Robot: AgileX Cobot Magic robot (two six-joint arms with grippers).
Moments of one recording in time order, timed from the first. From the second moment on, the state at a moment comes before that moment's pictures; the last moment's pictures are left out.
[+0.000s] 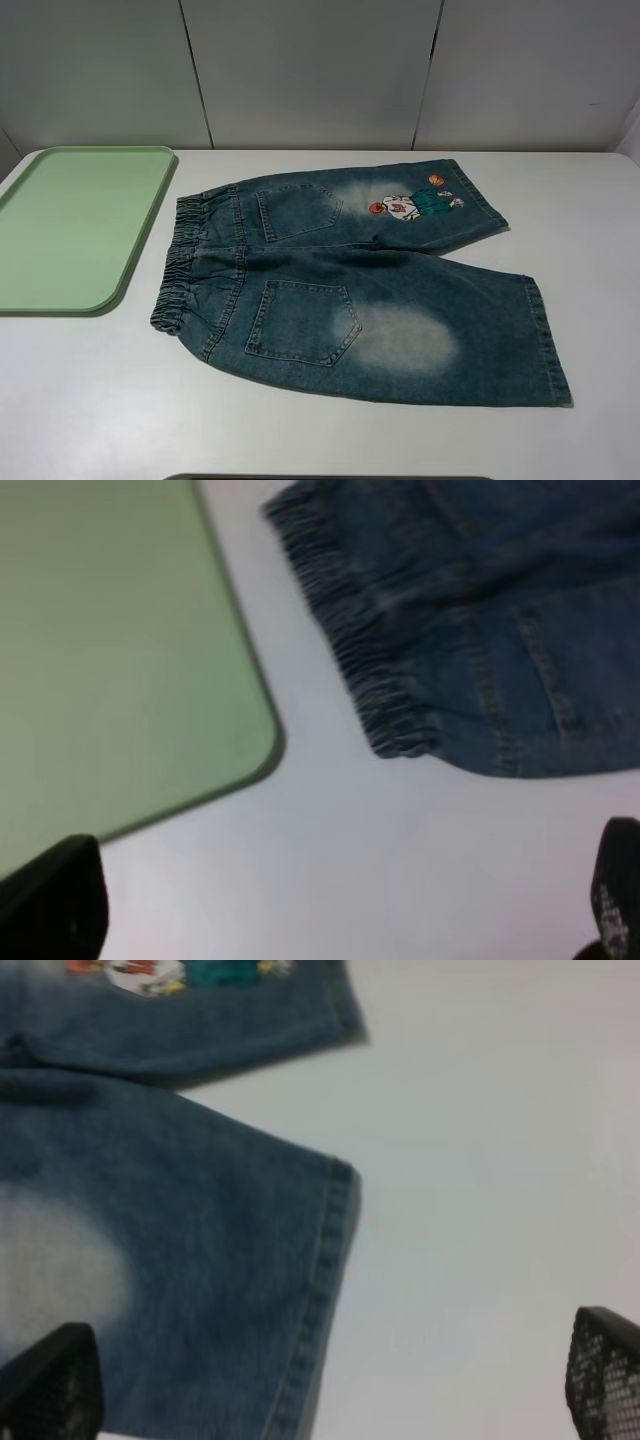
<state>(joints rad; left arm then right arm) -0.28 0.55 -0.82 0.02 1.03 0.15 0.03 0.60 -0.65 0.07 0.96 -0.14</state>
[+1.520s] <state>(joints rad) -0.77 1.68 -0.85 0.30 0.72 0.49 0.63 1.41 -0.68 -0.27 0.87 -0.48</state>
